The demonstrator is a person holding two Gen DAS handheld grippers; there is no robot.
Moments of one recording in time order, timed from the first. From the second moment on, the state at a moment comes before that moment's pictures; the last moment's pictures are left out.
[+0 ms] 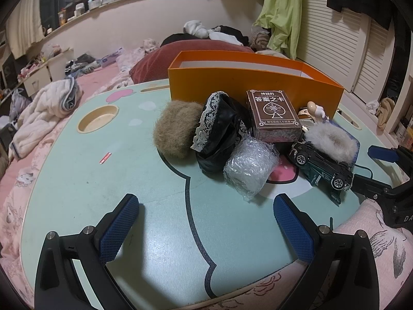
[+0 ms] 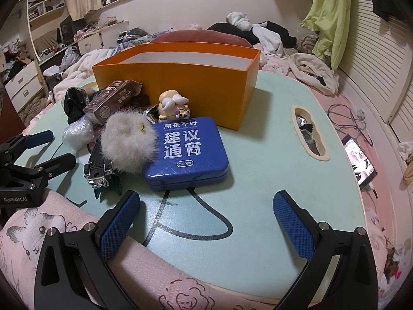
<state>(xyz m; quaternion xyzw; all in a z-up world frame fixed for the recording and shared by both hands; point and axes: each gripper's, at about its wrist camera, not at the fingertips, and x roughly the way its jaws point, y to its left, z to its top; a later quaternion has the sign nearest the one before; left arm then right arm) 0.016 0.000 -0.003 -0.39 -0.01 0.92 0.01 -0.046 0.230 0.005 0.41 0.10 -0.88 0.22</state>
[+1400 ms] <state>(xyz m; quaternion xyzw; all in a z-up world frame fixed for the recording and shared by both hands) 0.030 -0.028 0.013 -0.34 -0.08 0.94 -0.01 -0.007 0.222 0.053 0.22 0.02 -0.90 0.39</state>
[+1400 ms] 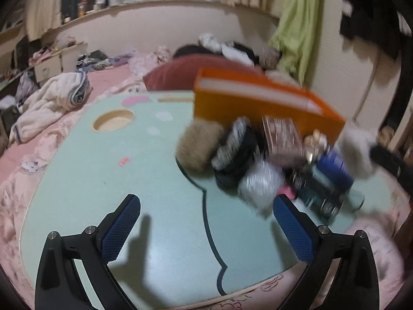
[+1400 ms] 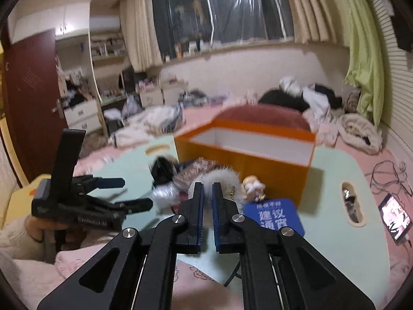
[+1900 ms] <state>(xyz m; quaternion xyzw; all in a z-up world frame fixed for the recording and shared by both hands) -0.011 -0.024 0.029 -0.32 -0.10 0.94 0.06 -0.009 0.226 0.054 0.21 0.01 -0.90 0.39</state>
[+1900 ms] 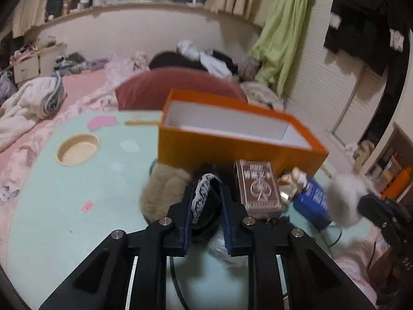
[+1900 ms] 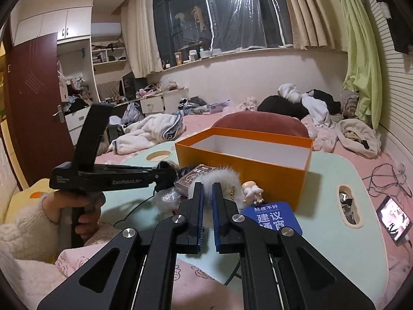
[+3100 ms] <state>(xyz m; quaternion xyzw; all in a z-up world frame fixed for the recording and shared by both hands) -0.078 -0.038 0.035 -0.35 -0.10 0.93 0.05 -0.163 0.223 0.058 0.35 -0.10 -0.90 0.25</state>
